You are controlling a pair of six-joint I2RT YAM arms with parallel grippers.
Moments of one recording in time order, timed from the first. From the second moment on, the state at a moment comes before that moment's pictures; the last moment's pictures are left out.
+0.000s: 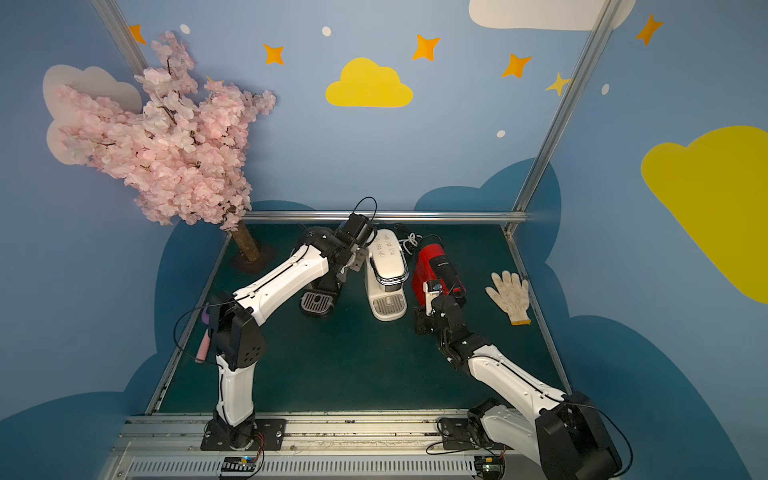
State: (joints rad) left arm -0.65 2.03 1.95 -0.94 -0.51 -0.12; right arm 0.55 1.09 0.49 0.02 0.06 0.30
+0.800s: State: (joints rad) left arm -0.65 2.03 1.63 -0.87 -0.51 -0.26; right arm 0.55 1.08 0.49 0.02 0.06 0.30
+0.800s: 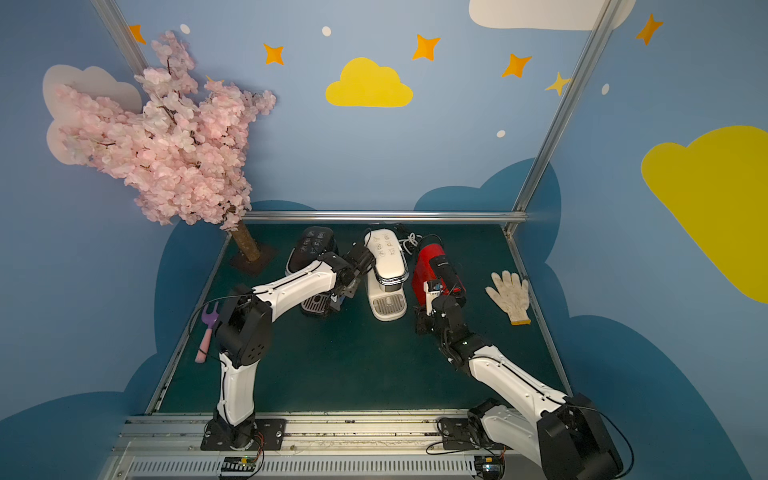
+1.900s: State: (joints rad) left arm -0.60 1.88 1.49 -0.48 -0.42 -0.35; right arm 0.55 1.07 0.49 0.01 0.06 0.30
